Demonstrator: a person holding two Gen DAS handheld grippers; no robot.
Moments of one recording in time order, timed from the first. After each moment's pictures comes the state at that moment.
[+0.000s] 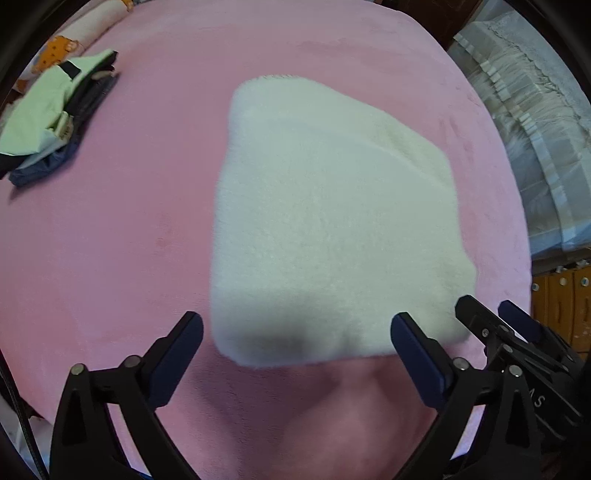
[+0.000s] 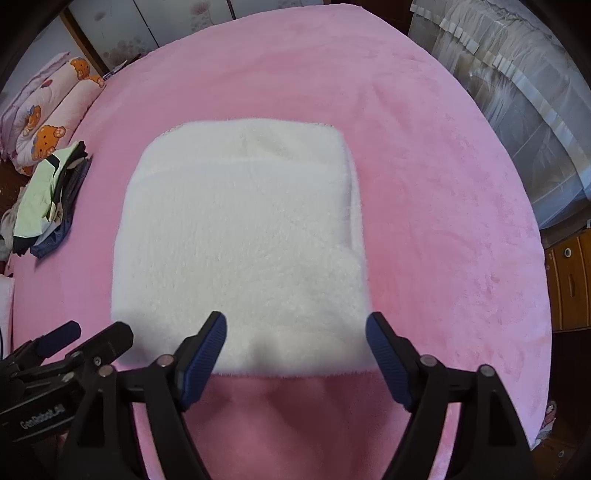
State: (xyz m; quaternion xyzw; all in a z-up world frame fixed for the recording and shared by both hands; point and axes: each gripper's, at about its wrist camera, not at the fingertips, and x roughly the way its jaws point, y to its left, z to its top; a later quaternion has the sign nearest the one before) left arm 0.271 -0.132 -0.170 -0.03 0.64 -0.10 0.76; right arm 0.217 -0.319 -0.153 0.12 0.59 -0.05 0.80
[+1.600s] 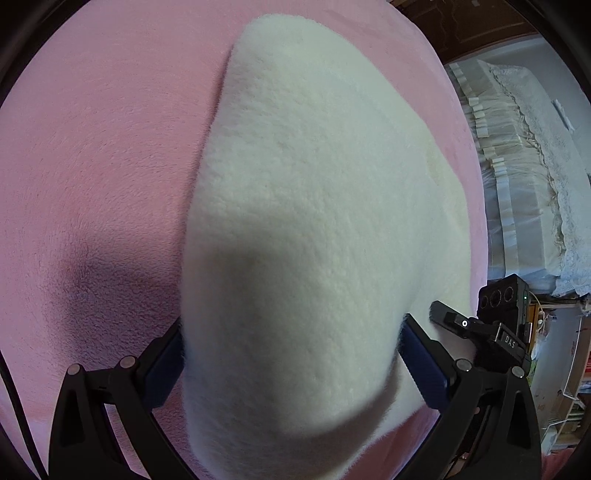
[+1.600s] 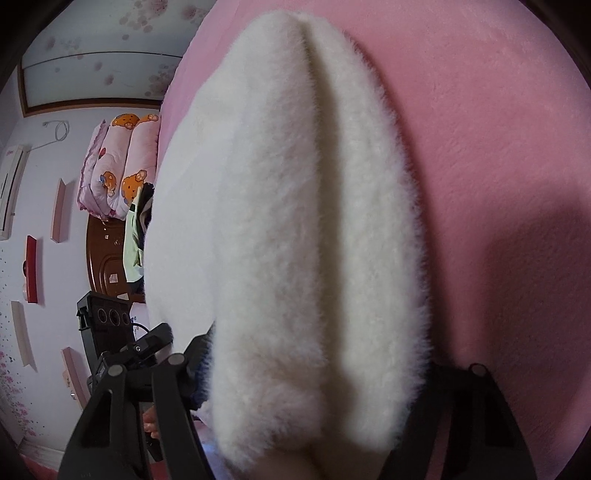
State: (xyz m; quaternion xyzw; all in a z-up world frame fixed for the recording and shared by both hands) left arm 0.337 -0.095 -0.298 -0.20 0.65 -0.18 0.71; right arm 0.278 -0.405 -0.312 0.42 0.59 0.17 0.67
